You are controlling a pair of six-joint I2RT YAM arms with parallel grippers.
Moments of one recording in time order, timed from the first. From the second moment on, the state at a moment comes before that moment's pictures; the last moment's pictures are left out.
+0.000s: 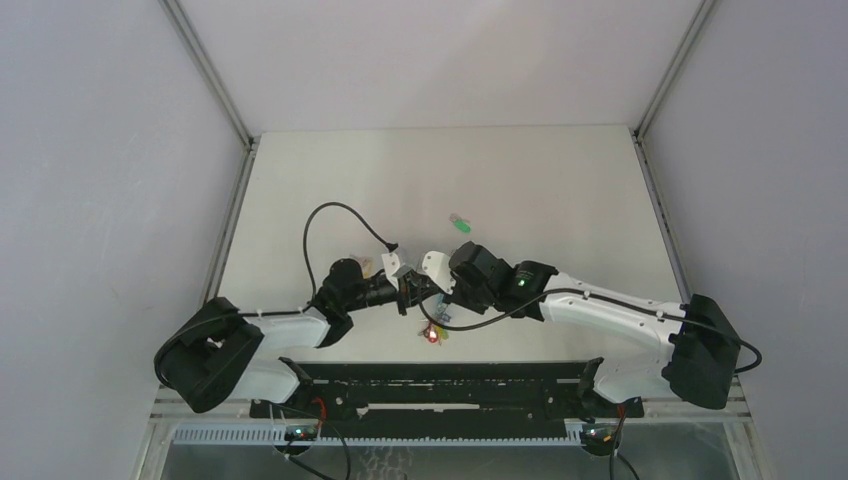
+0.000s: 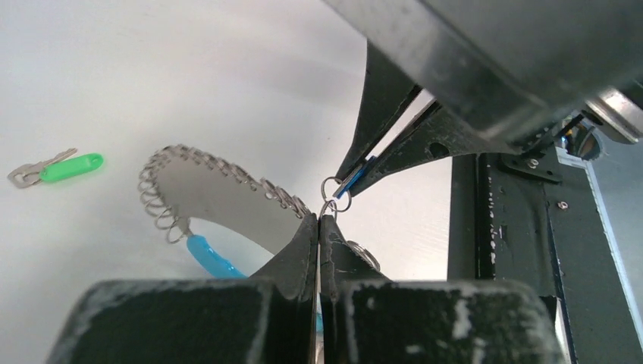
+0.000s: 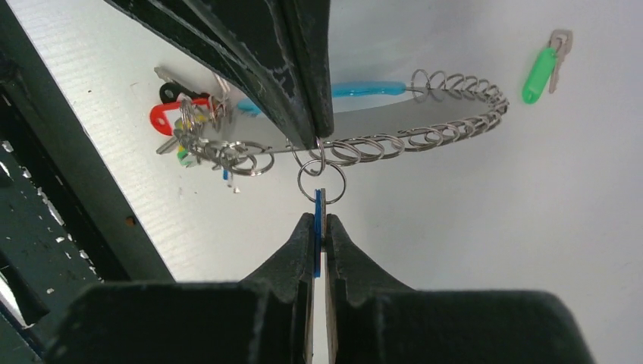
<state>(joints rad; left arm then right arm) -0.69 1.33 0.32 0.95 0.63 -0.11 1.01 1.31 0.94 -0.55 0.10 -0.32</state>
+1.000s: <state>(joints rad) -0.72 1.35 0.24 1.17 0.50 -0.16 0.98 1.33 1.03 -0.66 0.16 -0.34</state>
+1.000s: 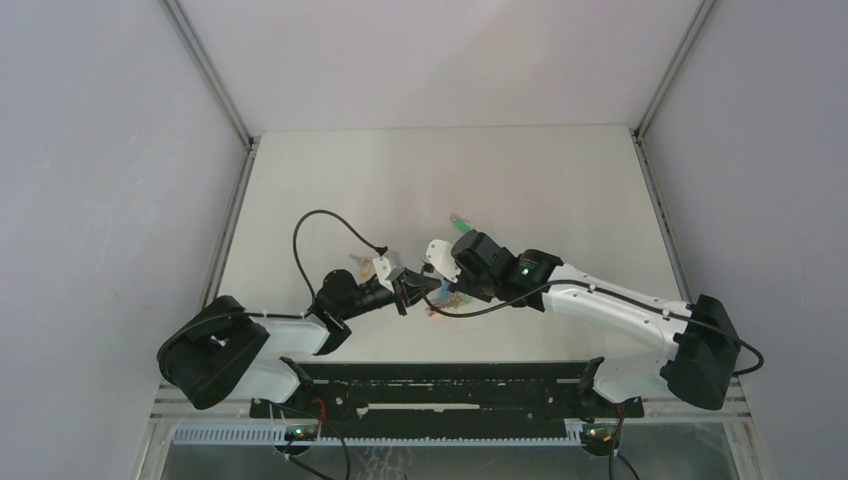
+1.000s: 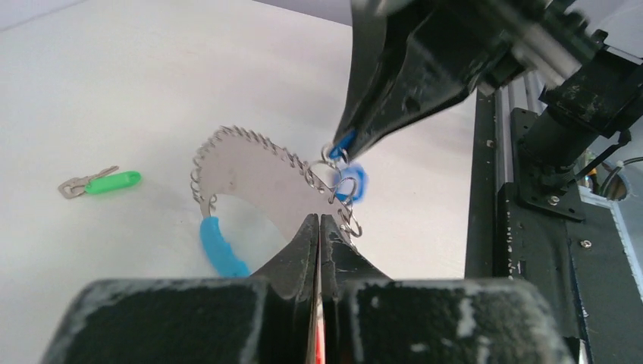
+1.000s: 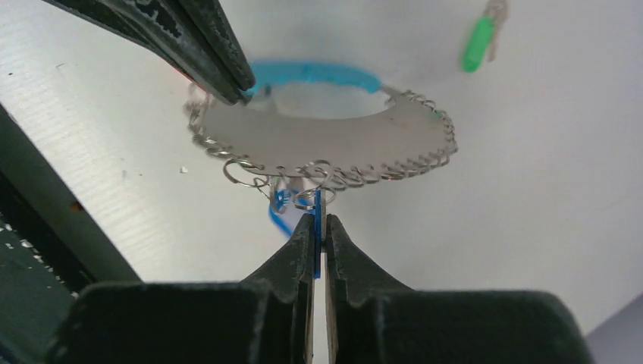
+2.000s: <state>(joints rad) -0.65 1.32 0.37 0.90 0.75 0.05 1.08 1.23 1.02 -0.62 0.11 -0.71</state>
